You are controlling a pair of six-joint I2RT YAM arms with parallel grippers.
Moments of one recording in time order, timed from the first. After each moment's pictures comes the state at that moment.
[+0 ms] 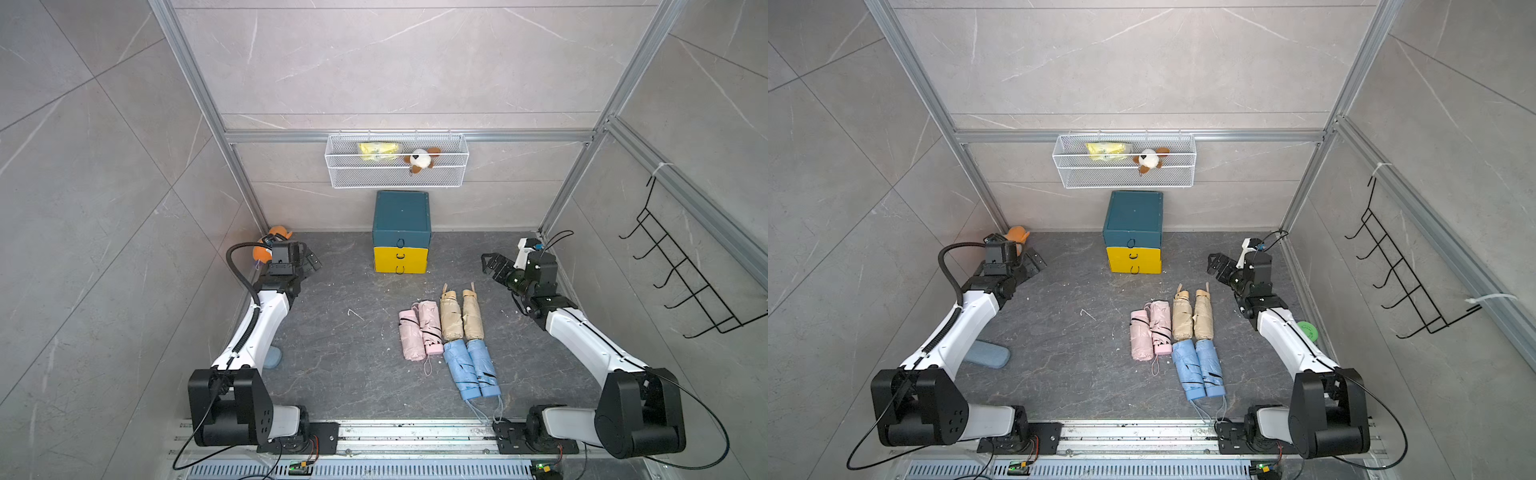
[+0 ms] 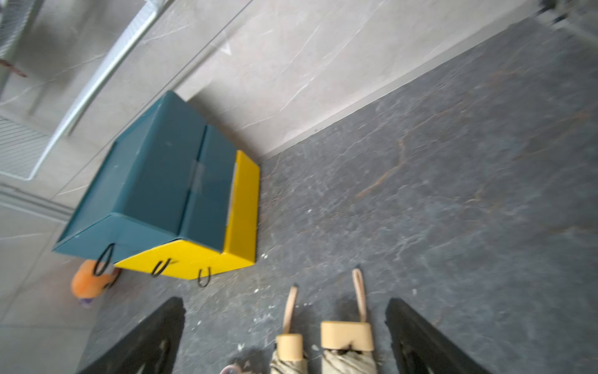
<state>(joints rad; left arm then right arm) -0.03 1.38 1.12 -0.42 -0.17 -0.57 0.07 1.34 0.86 0.06 -0.23 0.58</state>
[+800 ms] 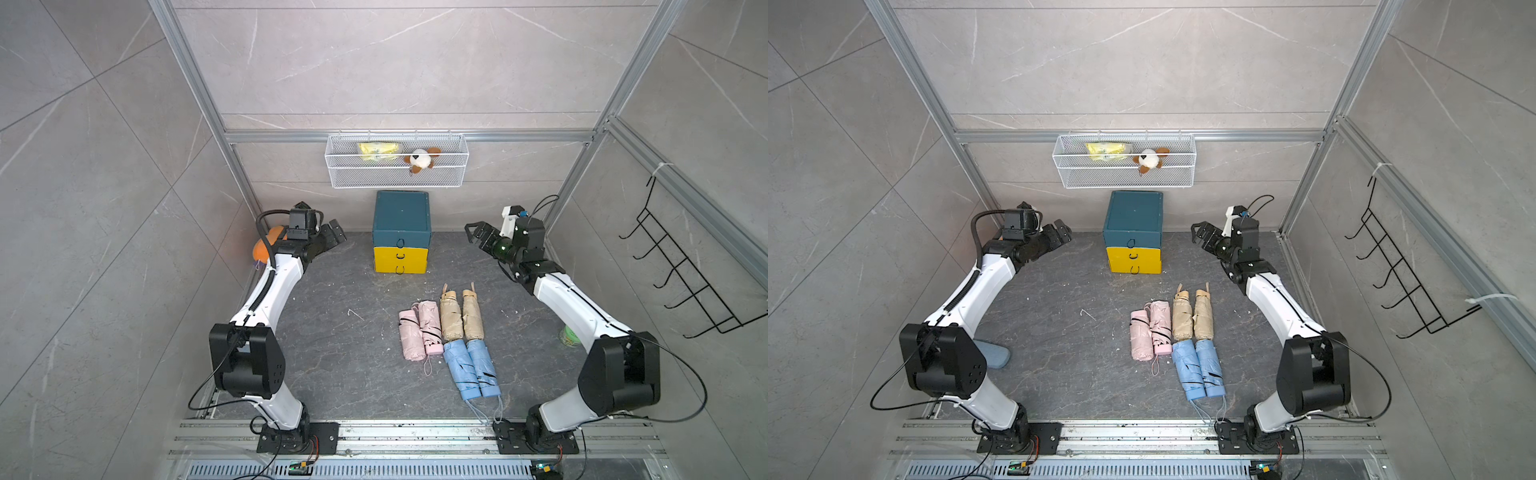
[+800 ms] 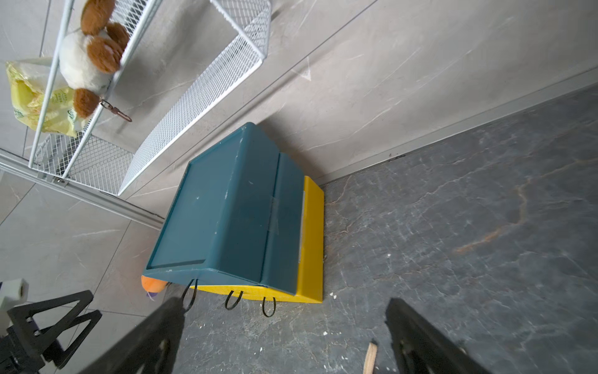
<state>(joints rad) -0.12 1.68 1.54 -0.51 0.10 -0.52 0.15 1.58 1.28 -0.06 -0.27 0.60</state>
